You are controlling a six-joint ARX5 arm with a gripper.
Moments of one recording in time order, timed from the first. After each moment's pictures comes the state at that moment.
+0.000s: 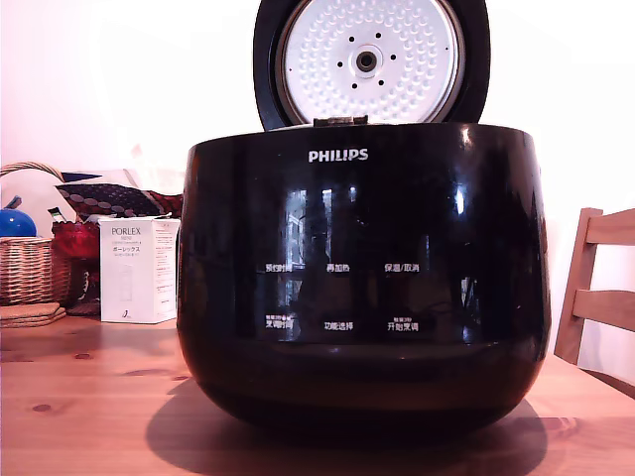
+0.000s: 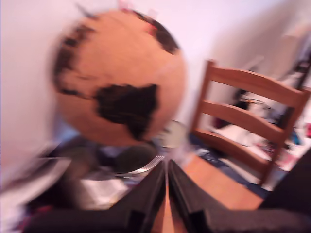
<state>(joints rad) -0.33 1.93 2.27 -0.74 0.52 0.16</state>
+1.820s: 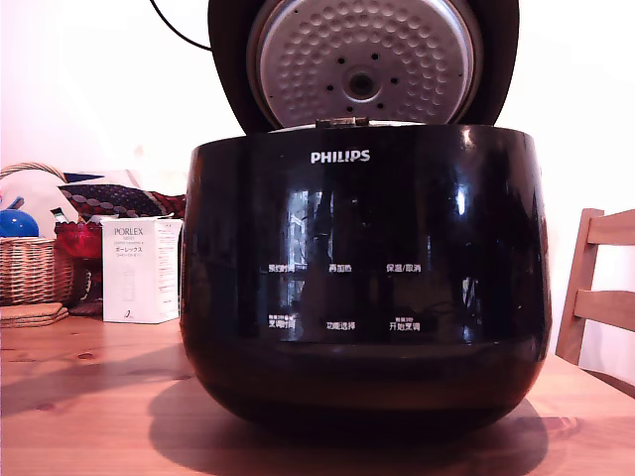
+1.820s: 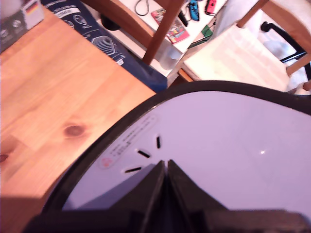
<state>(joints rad) -0.60 2.06 2.28 -1.21 0.51 0.11</state>
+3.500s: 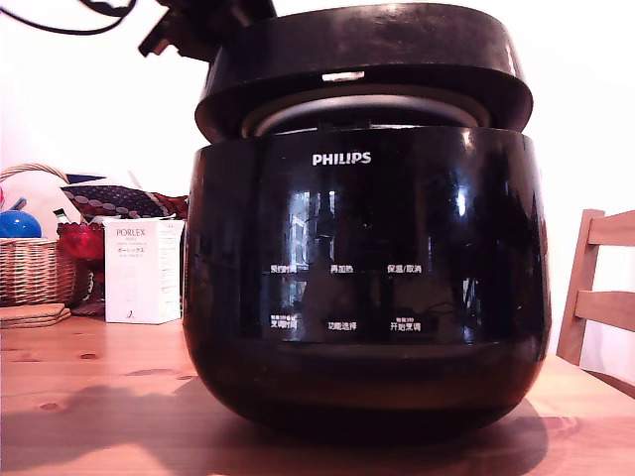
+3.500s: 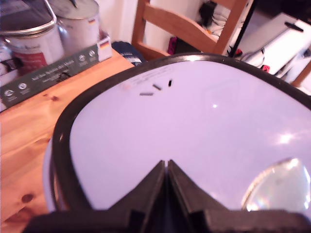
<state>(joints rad) -0.72 1.27 1.04 -0.29 0.17 -0.10</state>
